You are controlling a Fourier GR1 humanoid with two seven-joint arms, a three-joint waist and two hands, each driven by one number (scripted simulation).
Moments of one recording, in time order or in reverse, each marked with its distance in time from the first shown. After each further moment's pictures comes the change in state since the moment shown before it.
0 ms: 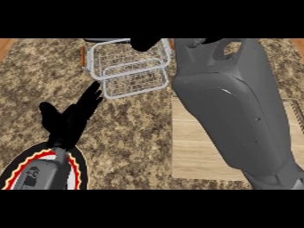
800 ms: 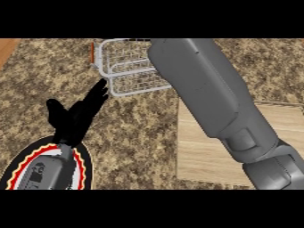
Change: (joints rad) left arm -0.033 -0.022 -0.012 0.007 -0.010 -0.018 0.007; right arm -0.150 0.002 0.008 0.630 -0.254 -0.551 -0.265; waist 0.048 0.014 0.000
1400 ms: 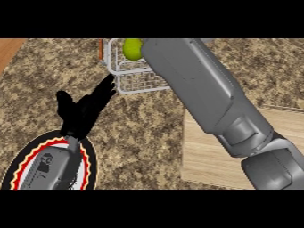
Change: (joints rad) left arm -0.070 -0.016 -0.004 0.057 0.003 -0.025 0.002; right arm -0.070 0.000 0.063 0.173 -0.351 -0.196 -0.325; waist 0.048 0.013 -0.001
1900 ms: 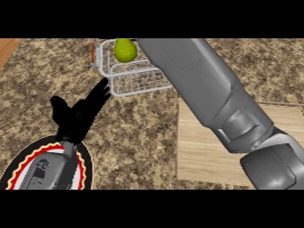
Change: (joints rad) left arm 0.047 0.006 0.013 -0.017 -0.009 0.013 -0.010; right arm -0.064 0.000 -0.030 0.097 -0.094 -0.280 -0.063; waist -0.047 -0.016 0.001
